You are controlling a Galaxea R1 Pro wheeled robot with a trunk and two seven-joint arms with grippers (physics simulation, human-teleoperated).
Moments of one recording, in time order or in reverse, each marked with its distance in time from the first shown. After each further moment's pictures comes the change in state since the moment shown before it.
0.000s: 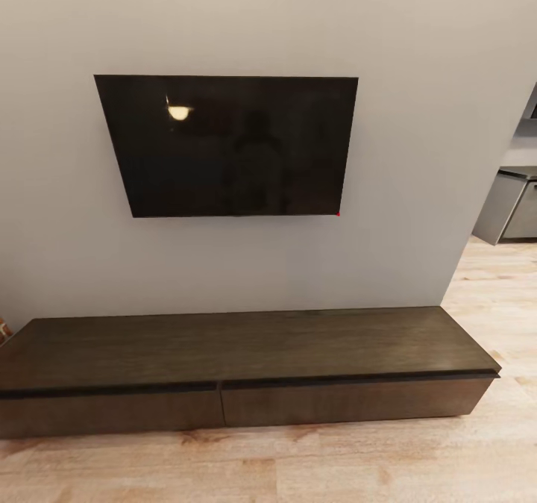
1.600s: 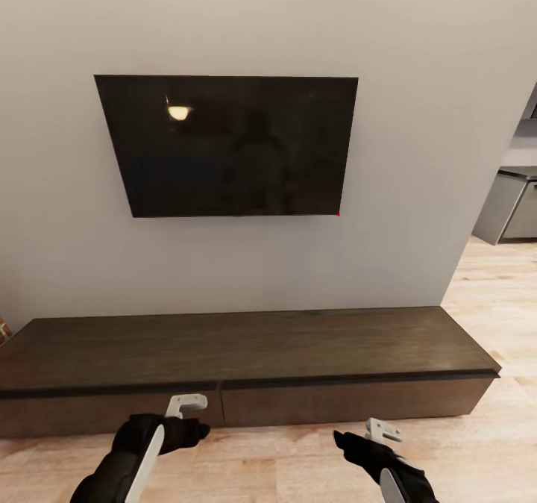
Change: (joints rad) left arm -0.253 -0.084 -0.008 -0.947 0.086 0.958 -0.027; right arm -0.149 0.007 0.000 -1.055 -0.220 0.667 -0.087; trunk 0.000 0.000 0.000
